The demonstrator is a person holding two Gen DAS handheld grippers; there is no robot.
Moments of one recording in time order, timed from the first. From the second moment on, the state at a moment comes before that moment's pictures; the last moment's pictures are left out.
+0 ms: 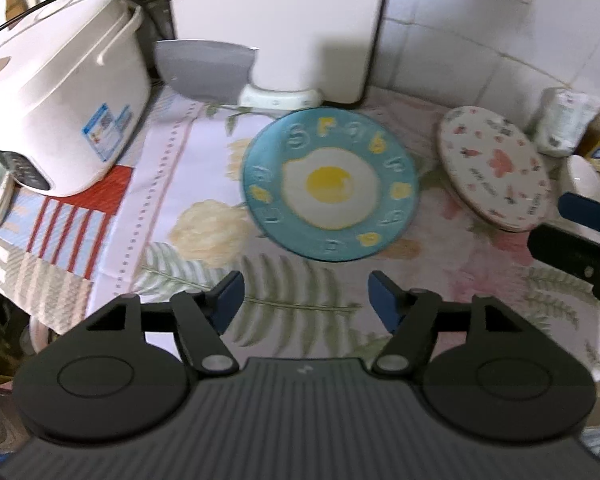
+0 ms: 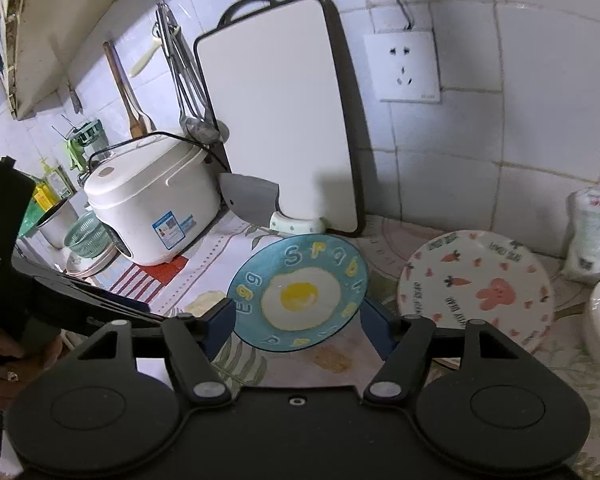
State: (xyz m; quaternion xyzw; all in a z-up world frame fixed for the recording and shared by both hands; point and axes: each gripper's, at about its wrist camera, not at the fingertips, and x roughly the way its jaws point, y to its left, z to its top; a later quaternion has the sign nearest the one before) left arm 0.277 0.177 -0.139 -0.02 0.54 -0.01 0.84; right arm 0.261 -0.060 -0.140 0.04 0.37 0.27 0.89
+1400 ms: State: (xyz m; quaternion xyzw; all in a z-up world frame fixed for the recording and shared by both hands) left arm 0.367 0.234 -0.268 -0.14 0.56 -0.01 0.82; right arm 0.364 -0.019 -0.300 0.17 0.45 0.17 0.86
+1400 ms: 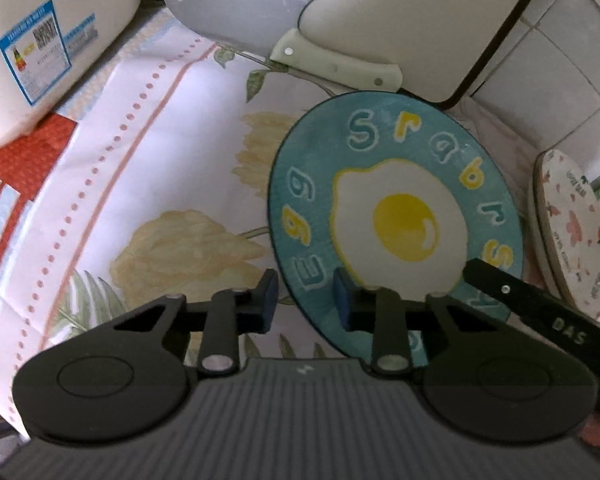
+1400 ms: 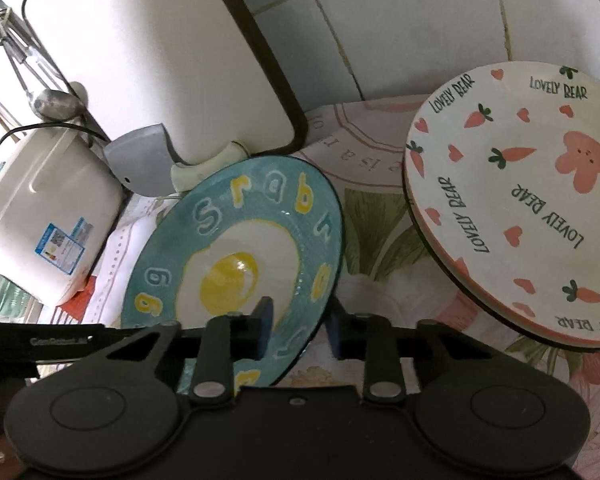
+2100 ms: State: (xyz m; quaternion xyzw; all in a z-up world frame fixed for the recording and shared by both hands) left arm 0.357 0.224 -0.254 -0.10 0.55 -0.04 0.83; right arm 0.368 -0.017 -0.275 0.14 0.51 0.17 0.83
